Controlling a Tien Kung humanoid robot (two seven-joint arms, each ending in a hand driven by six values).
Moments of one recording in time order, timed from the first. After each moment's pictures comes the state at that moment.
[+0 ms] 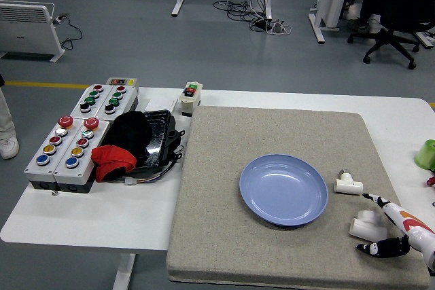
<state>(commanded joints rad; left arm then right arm) -0.13 0.11 -0.20 -0.24 0.01 0.18 0.06 0.11 -0.09 1.60 1.49 -2.21 0.40 -0.15</state>
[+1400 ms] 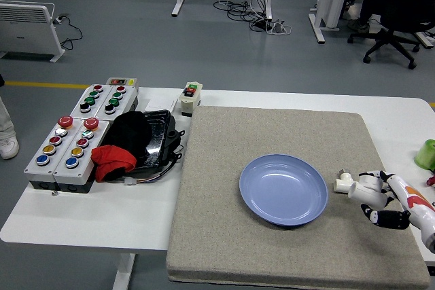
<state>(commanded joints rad) -0.12 0.11 -0.22 -0.24 0.04 0.19 0.07 0.18 -0.07 1.57 1.47 -2.10 0.24 -0.09</state>
